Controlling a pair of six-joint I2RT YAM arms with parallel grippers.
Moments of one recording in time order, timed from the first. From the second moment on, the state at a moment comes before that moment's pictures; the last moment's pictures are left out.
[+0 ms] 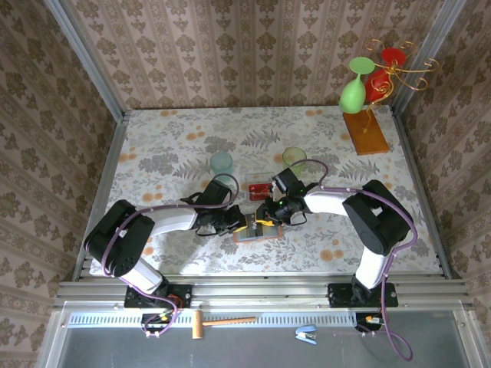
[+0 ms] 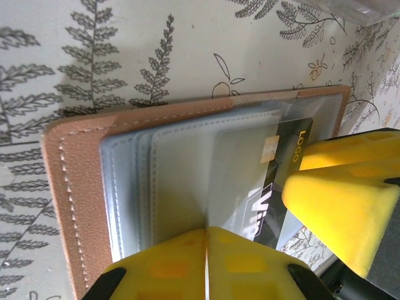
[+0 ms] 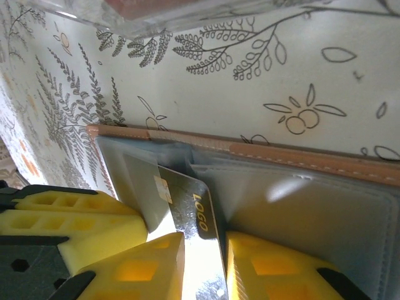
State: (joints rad) left arm -0.71 1.56 0.66 -0.11 0.47 -0.98; right arm 0.59 1.78 0.89 -0.18 -0.56 0.84
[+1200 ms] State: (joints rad) left arm -0.71 1.57 0.66 -0.11 0.47 -0.98; right arm 0.54 1.72 0.88 -0.22 -0.55 0.80
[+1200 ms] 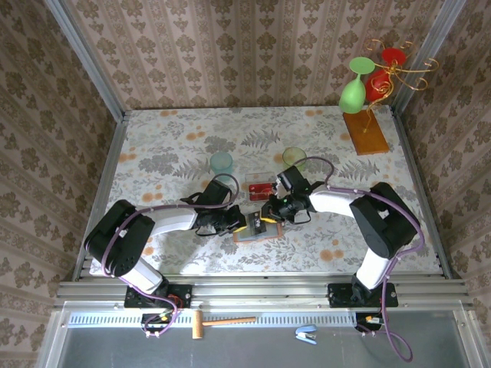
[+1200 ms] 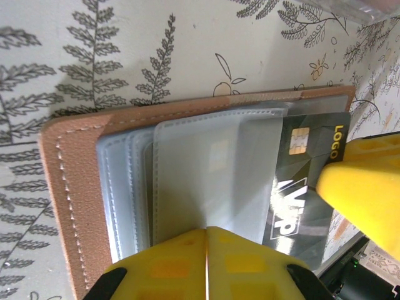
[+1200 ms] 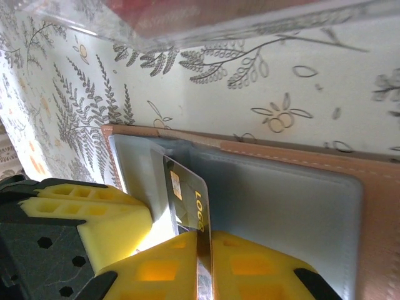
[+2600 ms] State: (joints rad) left arm -0.71 1.57 0.66 -0.11 0.47 -0.98; right arm 0.65 1.67 0.99 -0.50 -0.27 0.63
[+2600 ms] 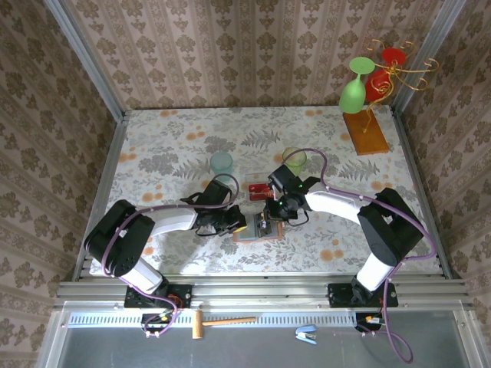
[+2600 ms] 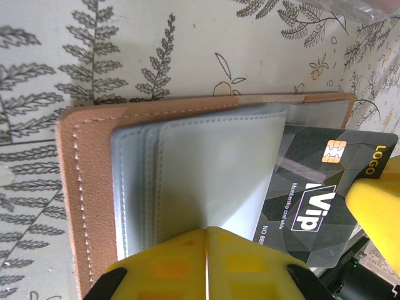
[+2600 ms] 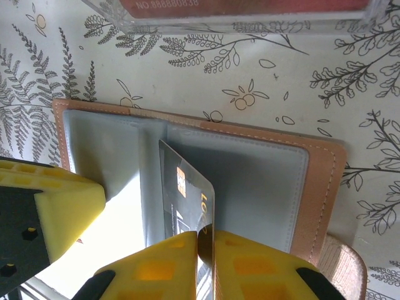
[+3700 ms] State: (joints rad) left arm -0.71 1.57 0.66 -0.11 0.47 -0.98; right arm 0.68 1.64 1.00 -0.51 -0.33 0.73
